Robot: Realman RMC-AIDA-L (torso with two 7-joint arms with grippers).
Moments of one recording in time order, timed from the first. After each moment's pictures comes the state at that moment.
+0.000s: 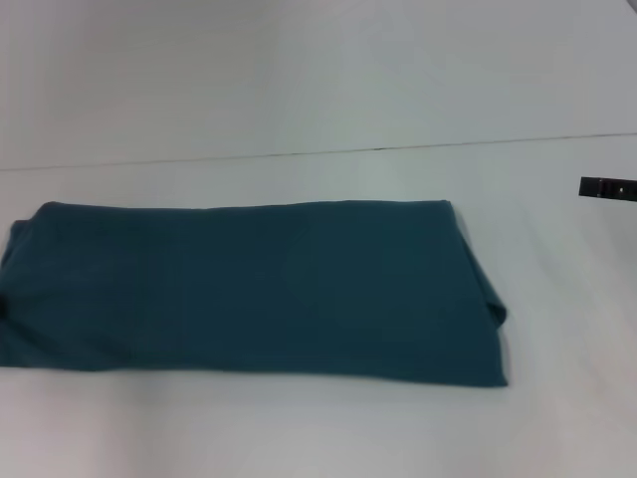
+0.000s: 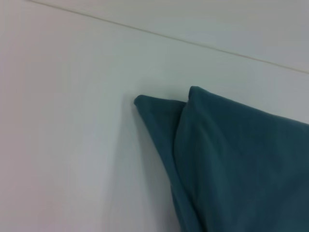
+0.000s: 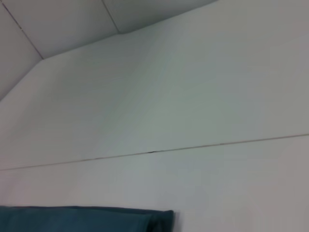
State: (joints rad) left arm -0.60 -2.05 0.57 0.99 2.70 1.27 -2.52; right arm 0.57 1.95 -0.41 -0.79 -2.29 -1.27 2.05
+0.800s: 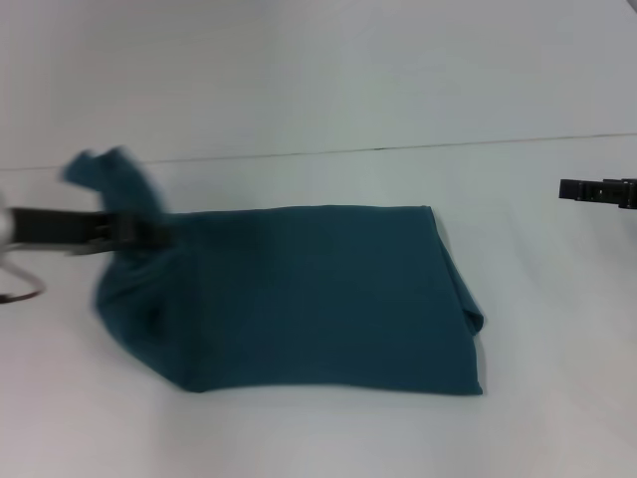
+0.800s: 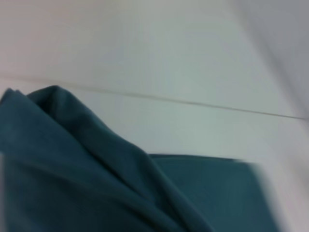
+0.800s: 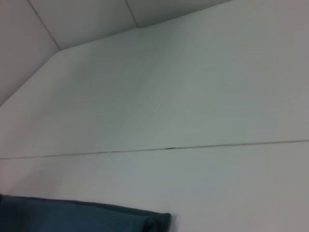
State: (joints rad) left arm -0.68 -2.08 0.65 0.99 2.35 1.47 -2.43; right arm 0.59 1.96 -0.43 -0.79 -2.28 -1.28 2.00
